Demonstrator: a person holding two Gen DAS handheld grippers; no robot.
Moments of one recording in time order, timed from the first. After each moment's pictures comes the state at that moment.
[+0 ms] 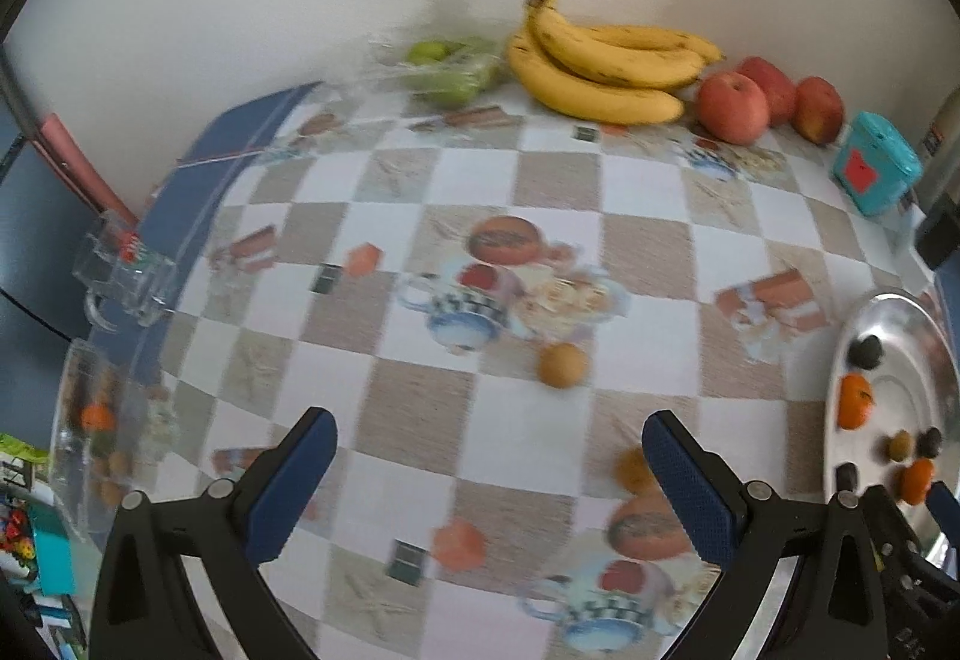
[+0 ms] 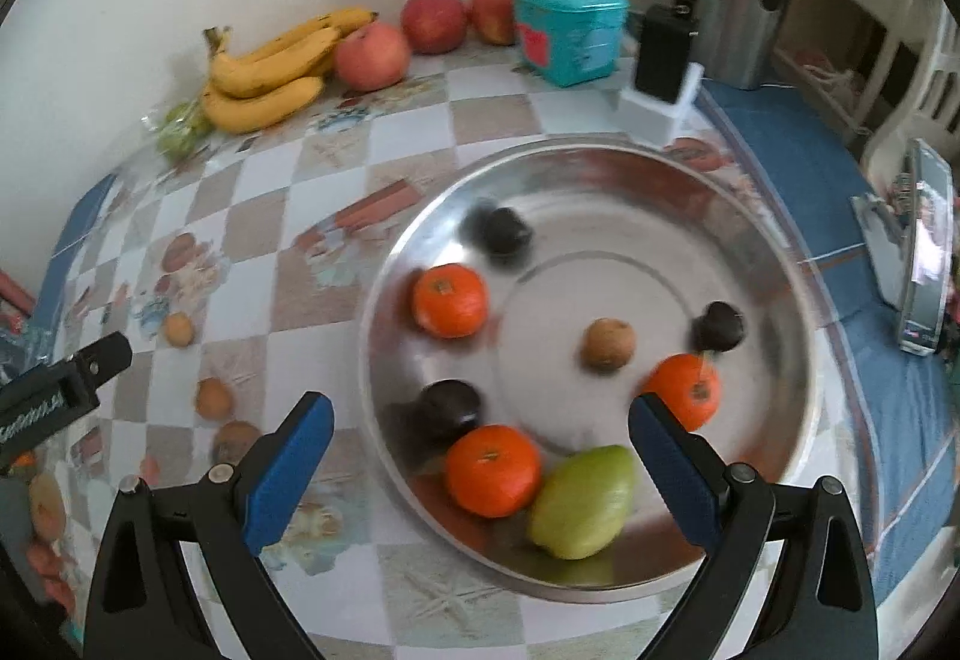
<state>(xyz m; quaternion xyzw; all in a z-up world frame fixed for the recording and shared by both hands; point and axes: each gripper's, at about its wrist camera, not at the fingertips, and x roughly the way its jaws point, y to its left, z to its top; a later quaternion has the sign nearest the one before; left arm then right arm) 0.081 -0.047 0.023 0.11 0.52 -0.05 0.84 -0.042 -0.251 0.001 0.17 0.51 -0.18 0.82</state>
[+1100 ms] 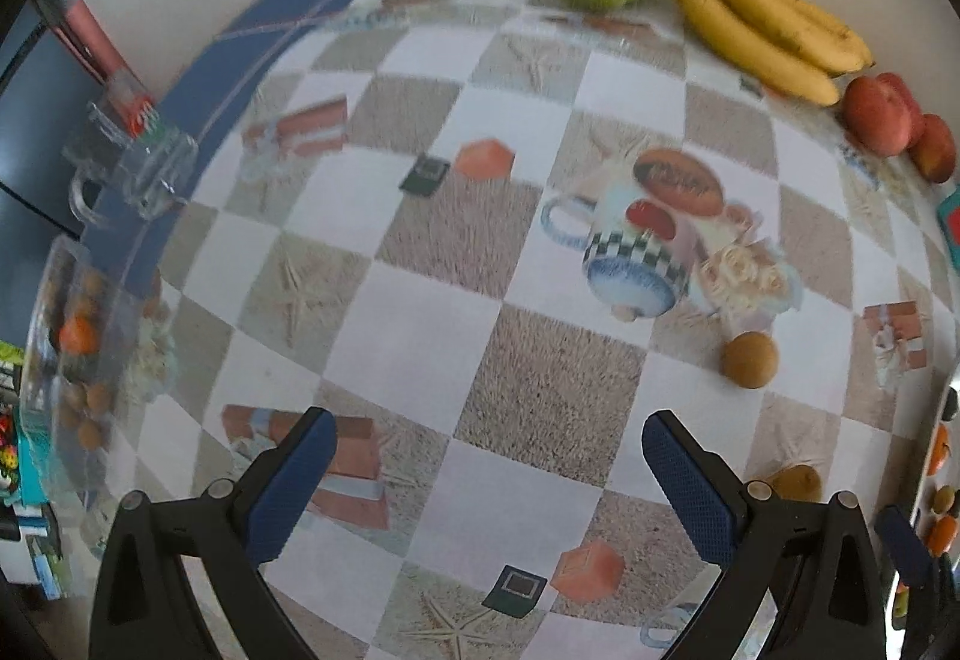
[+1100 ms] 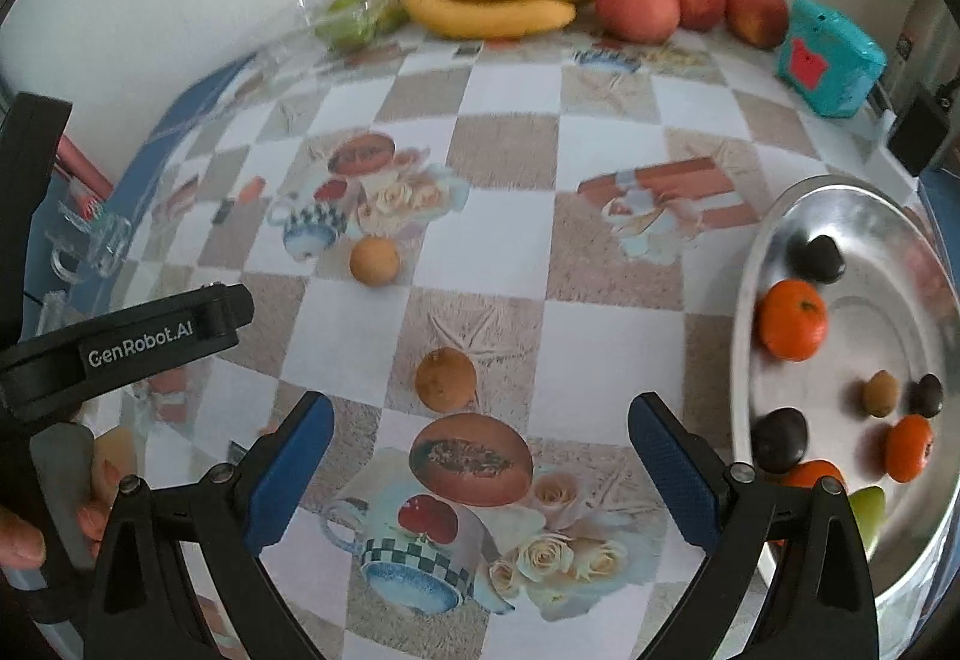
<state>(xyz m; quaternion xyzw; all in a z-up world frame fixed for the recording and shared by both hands) 0.123 0.021 -0.036 0.04 0.61 0.01 0.79 0.028 -0.141 -0.034 0.12 0.56 -0.03 0.82</state>
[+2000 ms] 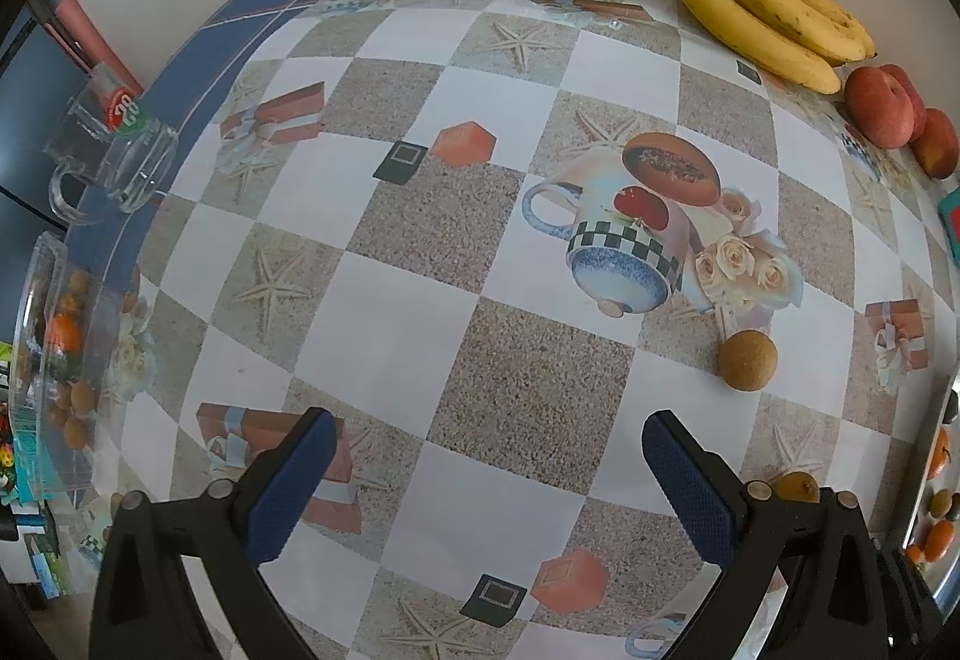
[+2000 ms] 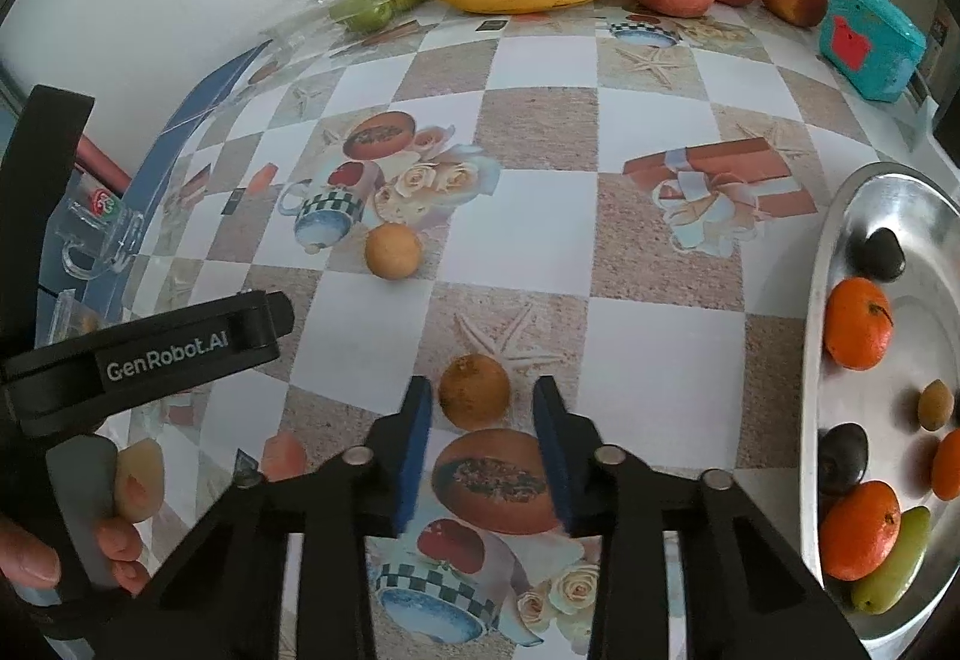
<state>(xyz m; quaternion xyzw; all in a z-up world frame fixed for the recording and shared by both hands) 0.124 0.016 -0.043 0.04 0.62 0.00 0.79 0.039 -0.137 -0.048 0.15 0.56 0.01 0.81</state>
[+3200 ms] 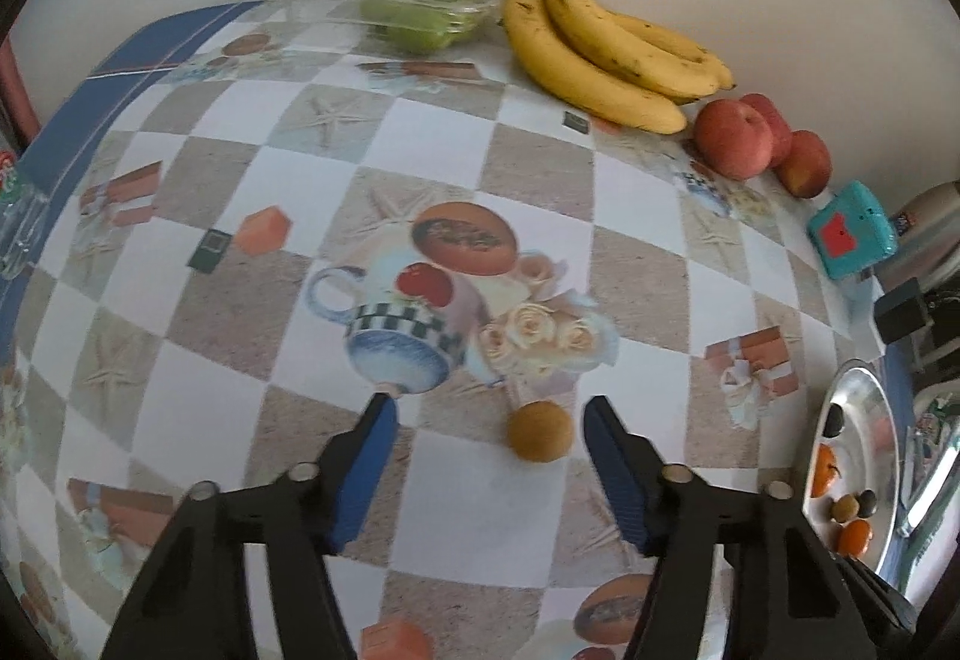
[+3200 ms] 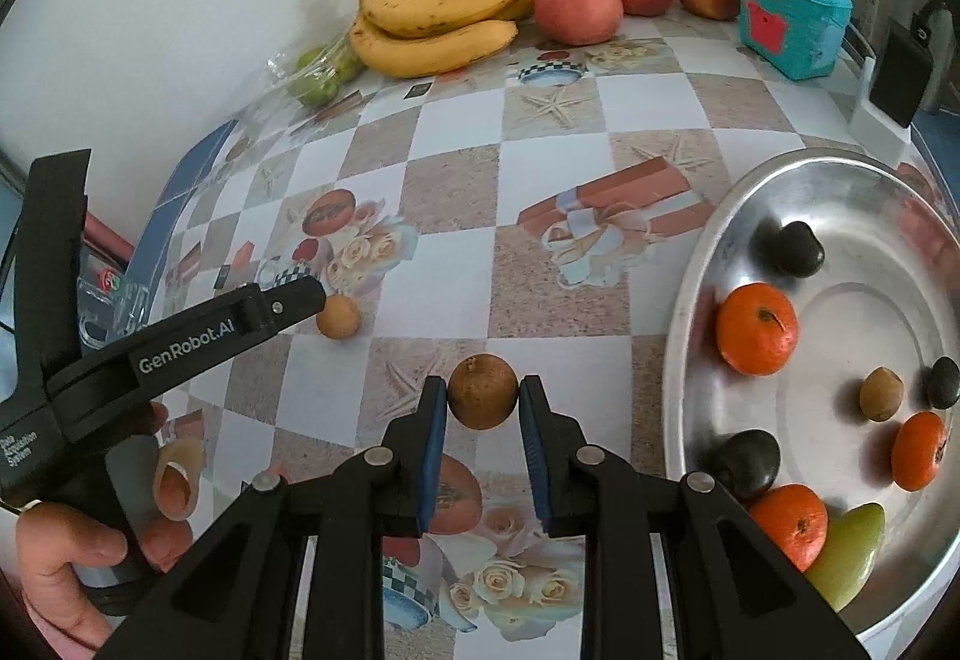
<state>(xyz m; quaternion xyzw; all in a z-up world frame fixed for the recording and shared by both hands) 0.135 -0.029 -0.032 -0.04 0.56 -0.15 0.81 0.022 -0.191 -0.024 0.21 0.52 -0.03 0.82</state>
